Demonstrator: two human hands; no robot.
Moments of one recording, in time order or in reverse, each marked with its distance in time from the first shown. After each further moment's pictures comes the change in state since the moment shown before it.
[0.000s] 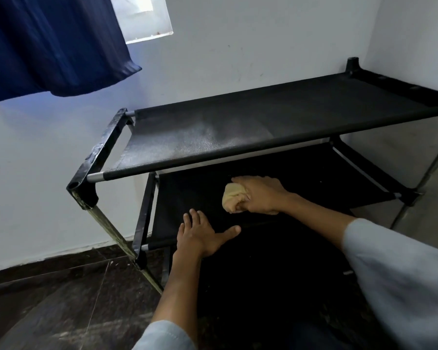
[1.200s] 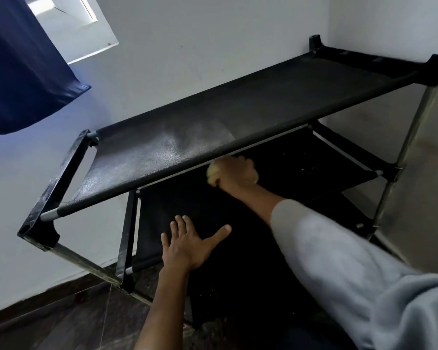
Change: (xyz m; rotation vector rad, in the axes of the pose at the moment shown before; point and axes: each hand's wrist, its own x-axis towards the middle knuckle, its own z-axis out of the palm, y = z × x) left_hand 0.004 0.011 0.006 0.034 0.076 -0.057; right_hand 0.031 -0.016 -0.015 0.130 0.240 0.362
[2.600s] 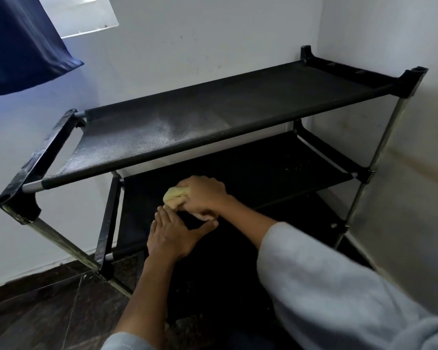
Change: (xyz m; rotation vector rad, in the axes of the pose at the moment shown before) left_hand -0.005 -0.002 0.006 -0.065 0.092 0.049; right_hand -0.049 -0.029 0.020 0.078 -0.194 -0.278
